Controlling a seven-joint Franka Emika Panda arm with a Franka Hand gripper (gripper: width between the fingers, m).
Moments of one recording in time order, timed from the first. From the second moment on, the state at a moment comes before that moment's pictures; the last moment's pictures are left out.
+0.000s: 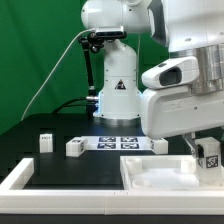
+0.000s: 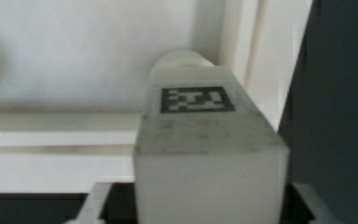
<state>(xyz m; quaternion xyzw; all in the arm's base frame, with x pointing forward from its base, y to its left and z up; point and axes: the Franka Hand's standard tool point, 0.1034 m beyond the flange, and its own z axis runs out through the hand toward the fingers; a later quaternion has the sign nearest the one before) 0.634 0.112 0.081 -1.00 -0.01 -0.03 0.08</state>
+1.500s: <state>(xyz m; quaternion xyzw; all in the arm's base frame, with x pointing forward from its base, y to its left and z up) 0.628 0.105 0.079 -0.87 0.49 -0.03 0.05</state>
